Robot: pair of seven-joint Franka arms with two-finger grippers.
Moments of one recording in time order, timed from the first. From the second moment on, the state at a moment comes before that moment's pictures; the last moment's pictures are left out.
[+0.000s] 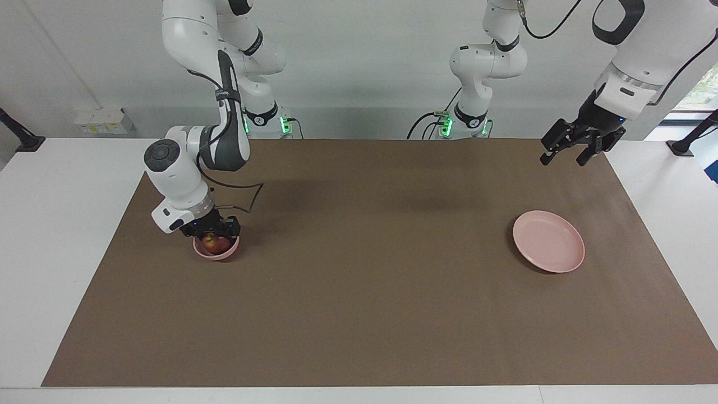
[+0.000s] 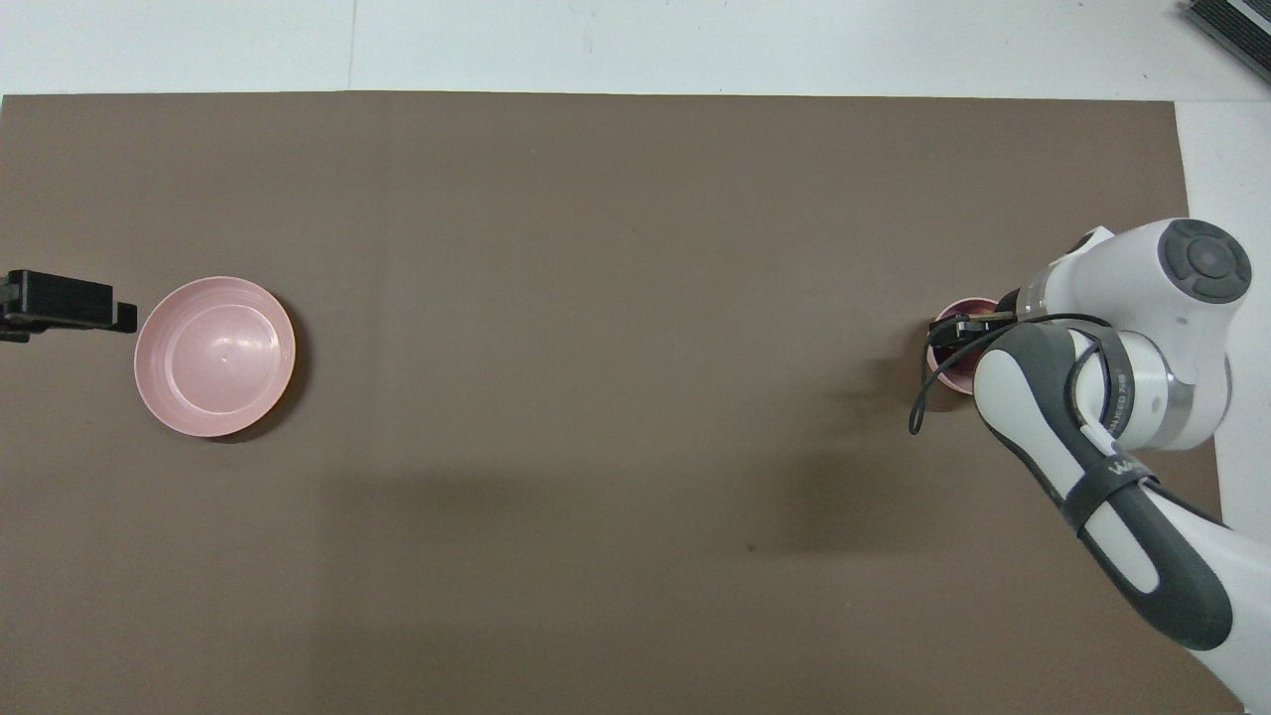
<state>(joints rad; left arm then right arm) -0.10 -0.07 0.11 -1.63 -0.13 1.61 0.04 0.02 0.26 -0.06 -2.00 0.02 2.26 -0.04</state>
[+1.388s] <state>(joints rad) -0.11 -0.12 0.10 -1.63 -0.02 1.47 0.04 0.03 -0.05 -0.07 -1.83 0.02 1.77 -0.04</state>
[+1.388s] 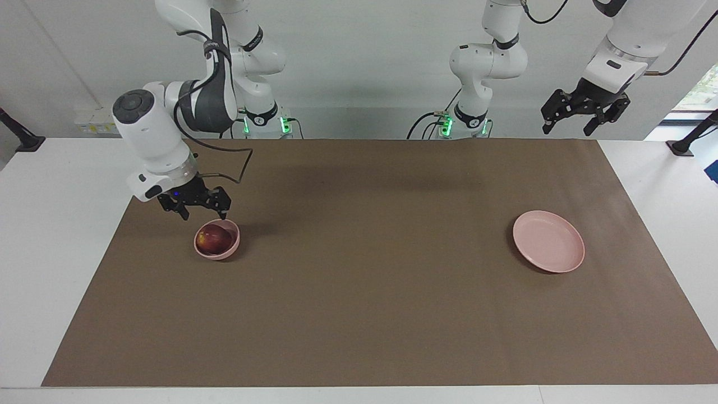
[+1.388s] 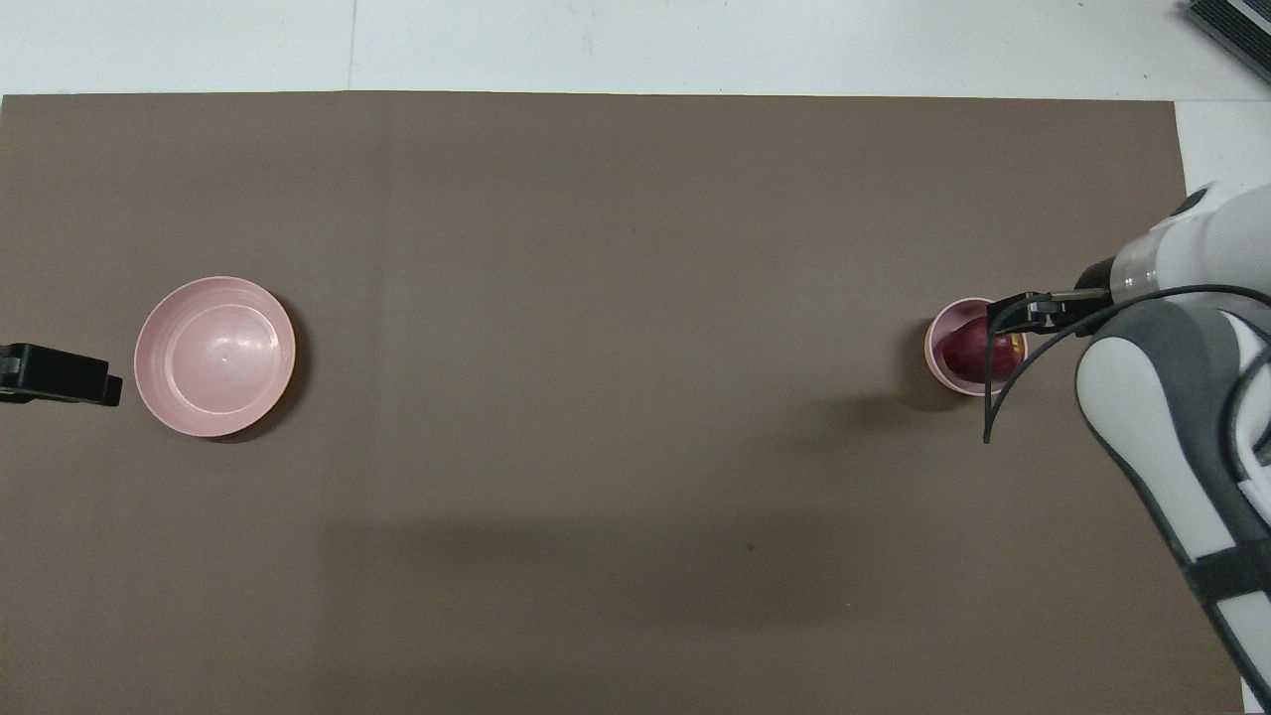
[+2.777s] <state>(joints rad) -0.11 -0.12 0.10 -1.63 -0.02 1.47 0.04 0.02 -0.08 -0.08 -1.56 0.01 1.48 -0.04</state>
